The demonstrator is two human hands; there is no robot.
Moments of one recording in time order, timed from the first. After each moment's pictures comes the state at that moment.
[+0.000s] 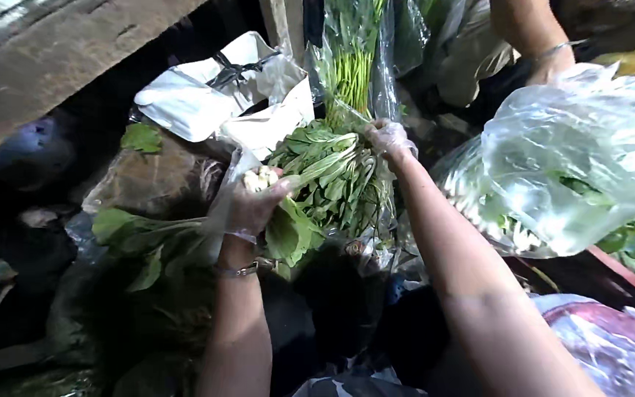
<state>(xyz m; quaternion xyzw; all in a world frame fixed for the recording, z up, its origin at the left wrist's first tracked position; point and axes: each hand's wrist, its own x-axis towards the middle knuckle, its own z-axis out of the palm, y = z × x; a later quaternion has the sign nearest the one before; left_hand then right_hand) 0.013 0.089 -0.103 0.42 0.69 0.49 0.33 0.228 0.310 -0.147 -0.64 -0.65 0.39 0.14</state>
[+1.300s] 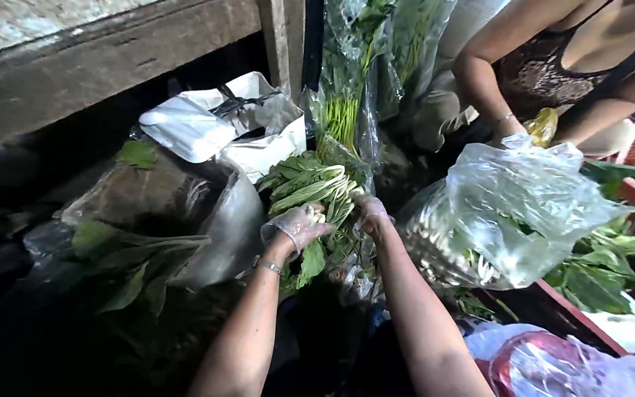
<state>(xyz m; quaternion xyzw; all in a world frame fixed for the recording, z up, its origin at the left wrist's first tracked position) 0.063 0.143 -0.127 0.50 0.72 0.18 0.46 0.237 0.241 -0.193 -0.59 -0.33 0.66 0.32</state>
